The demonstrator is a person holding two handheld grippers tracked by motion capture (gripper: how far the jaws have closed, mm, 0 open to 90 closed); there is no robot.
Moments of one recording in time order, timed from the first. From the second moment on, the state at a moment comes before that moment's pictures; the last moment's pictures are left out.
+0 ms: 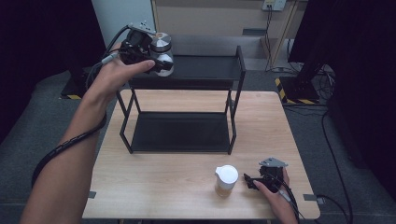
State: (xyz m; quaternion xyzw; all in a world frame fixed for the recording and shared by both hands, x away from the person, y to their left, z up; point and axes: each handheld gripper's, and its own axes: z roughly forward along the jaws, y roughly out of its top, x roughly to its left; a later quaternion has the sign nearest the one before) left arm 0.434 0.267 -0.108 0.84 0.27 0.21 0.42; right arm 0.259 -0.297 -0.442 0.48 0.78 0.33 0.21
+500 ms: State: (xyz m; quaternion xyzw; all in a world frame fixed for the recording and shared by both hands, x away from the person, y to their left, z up) left arm 0.457 0.268 -0.114 0.84 0.29 0.20 0.41; right arm 0.259 -0.297 -0.442 0.48 0.78 0.33 0.21
